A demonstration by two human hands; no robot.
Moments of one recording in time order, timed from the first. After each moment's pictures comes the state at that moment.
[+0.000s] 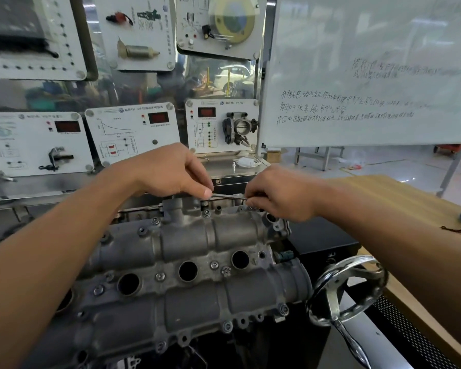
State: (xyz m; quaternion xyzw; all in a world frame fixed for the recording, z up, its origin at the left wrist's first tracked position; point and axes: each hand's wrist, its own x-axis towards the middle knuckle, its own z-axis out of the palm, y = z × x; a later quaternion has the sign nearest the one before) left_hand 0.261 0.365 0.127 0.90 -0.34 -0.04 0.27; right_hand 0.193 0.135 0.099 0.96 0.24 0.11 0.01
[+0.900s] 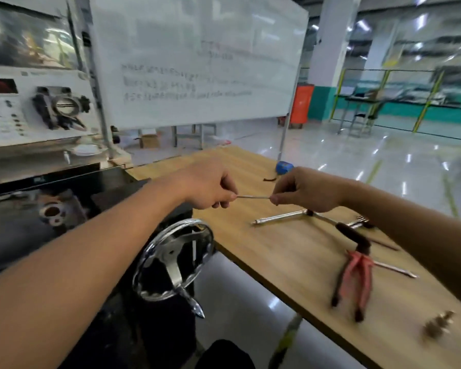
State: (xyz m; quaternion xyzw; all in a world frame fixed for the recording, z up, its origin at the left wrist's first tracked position) left_hand 0.143 0.046 0.063 0.76 -0.60 -0.13 0.20; right_hand -0.031 -0.131 0.057 0.97 -0.17 0.03 -0.15
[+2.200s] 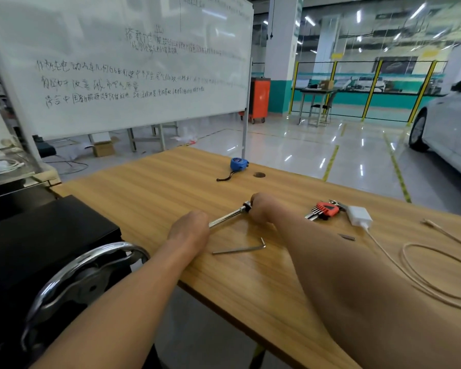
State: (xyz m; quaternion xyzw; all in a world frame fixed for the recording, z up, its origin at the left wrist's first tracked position) left_hand 0.128 -0.101 -0.090 0.85 -0.51 0.03 0.10; right_hand 0.010 -0.278 -0.082 0.86 -0.48 0.03 -0.15
